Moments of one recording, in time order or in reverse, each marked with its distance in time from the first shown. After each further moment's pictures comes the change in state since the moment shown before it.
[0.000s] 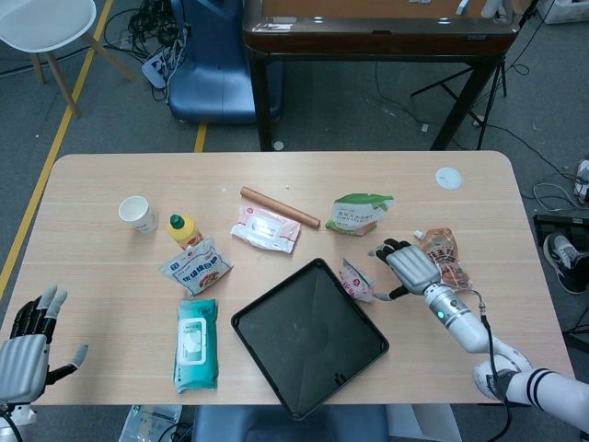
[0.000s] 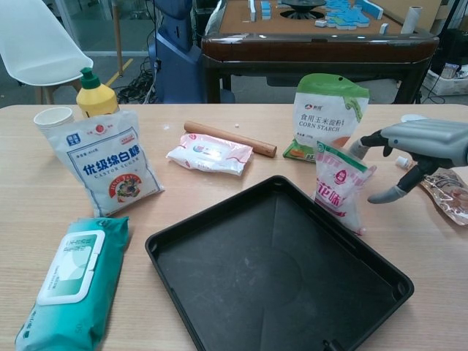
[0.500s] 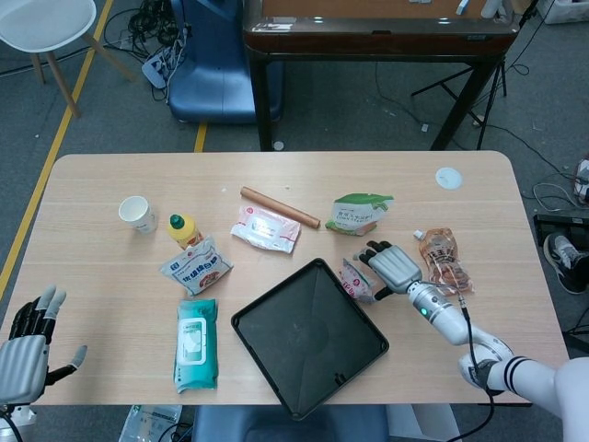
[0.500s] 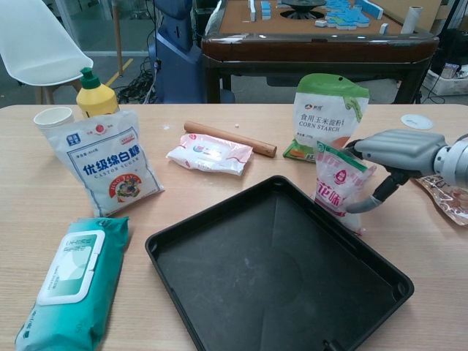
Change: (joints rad) left arm 0.005 -0.002 -0.001 -0.007 -0.007 -0.001 0.016; right arm 0.070 -0.105 -0.051 0.165 -0.084 -0.005 0.064
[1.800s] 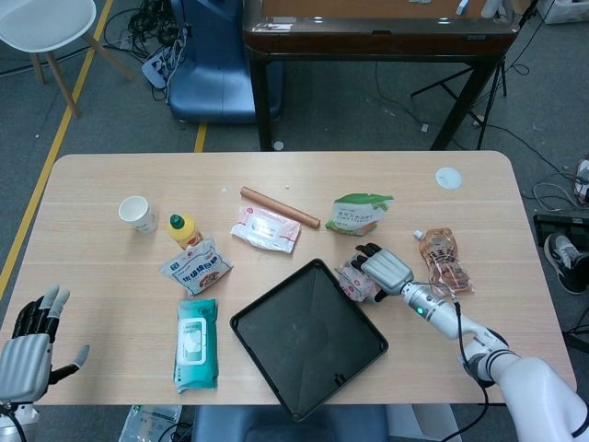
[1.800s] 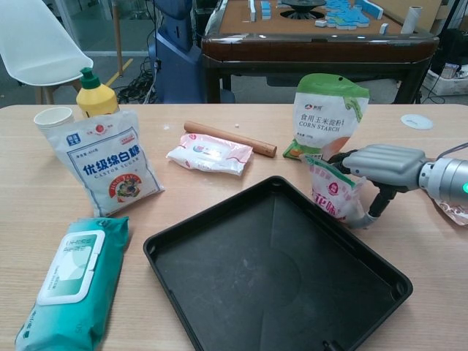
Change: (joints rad) left arm -0.003 0.009 -0.003 -0.040 -0.008 -0.016 0.048; right arm 0.043 -0.206 -0.172 0.451 -0.186 0.158 0.386
